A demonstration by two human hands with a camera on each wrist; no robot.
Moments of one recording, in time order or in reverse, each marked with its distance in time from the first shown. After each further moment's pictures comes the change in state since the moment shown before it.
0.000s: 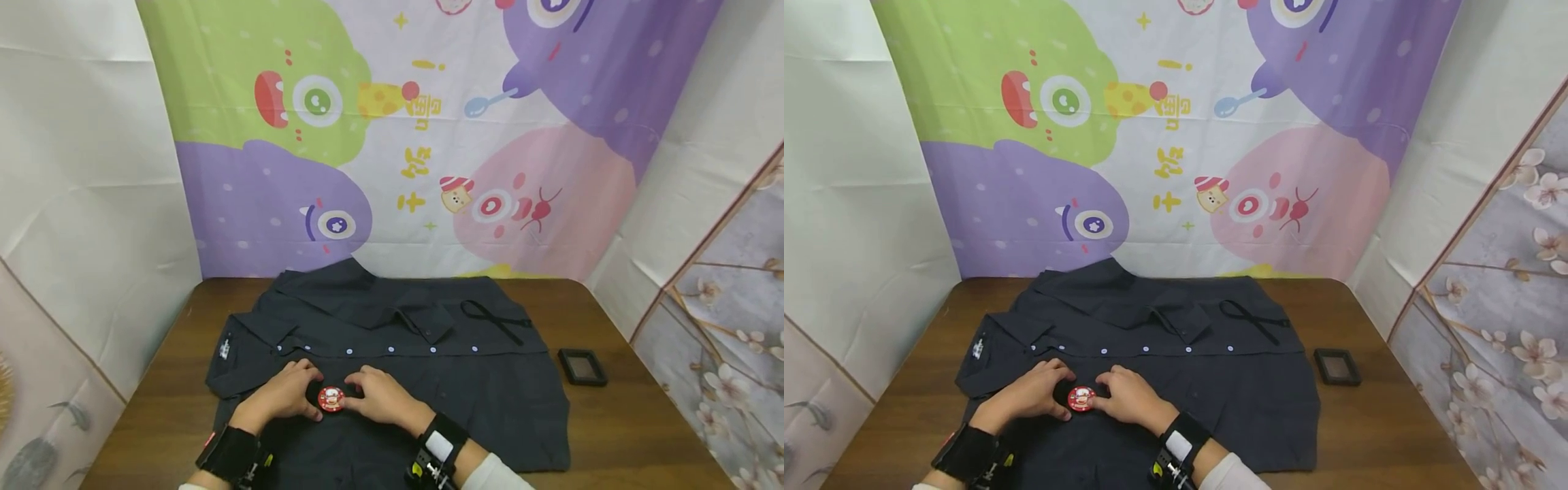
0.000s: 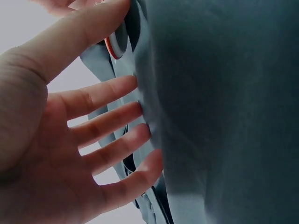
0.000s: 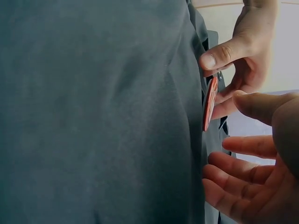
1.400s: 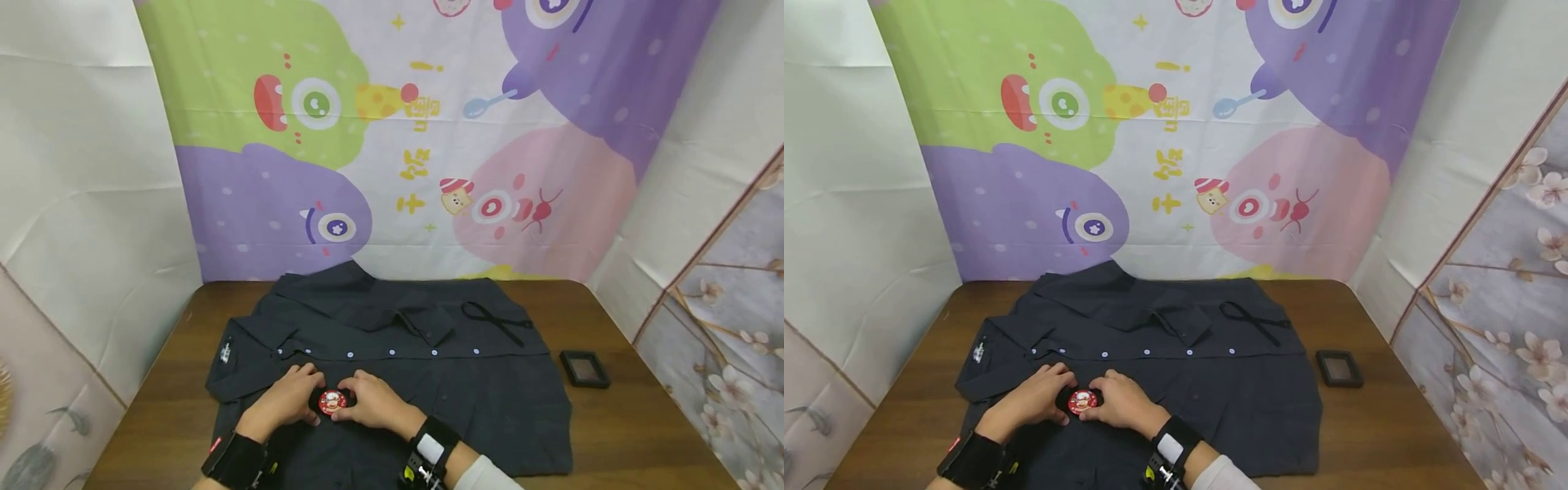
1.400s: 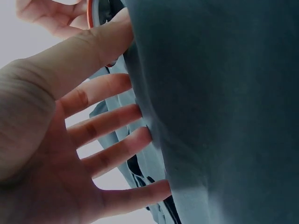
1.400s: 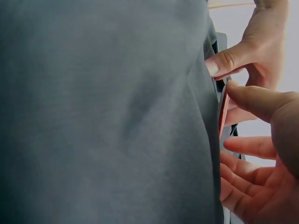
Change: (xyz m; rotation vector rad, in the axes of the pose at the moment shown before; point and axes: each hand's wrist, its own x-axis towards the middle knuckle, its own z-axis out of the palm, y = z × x) left_hand -0.002 0.007 0.003 0.125 0.058 0.043; right_hand 0.010 -0.004 0.014 0.008 -0.028 0.030
